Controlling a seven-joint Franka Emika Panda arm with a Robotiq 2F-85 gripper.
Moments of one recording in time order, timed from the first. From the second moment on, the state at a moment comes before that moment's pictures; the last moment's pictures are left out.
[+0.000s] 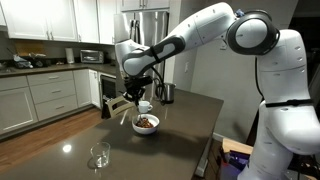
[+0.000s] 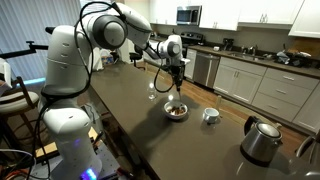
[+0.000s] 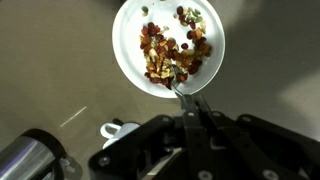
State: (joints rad) arm 0.12 0.36 -0.08 -1.69 -0.25 1.99 0.75
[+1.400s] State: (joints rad) arm 0.07 0.20 -0.09 -2.00 -0.10 2.41 0.76
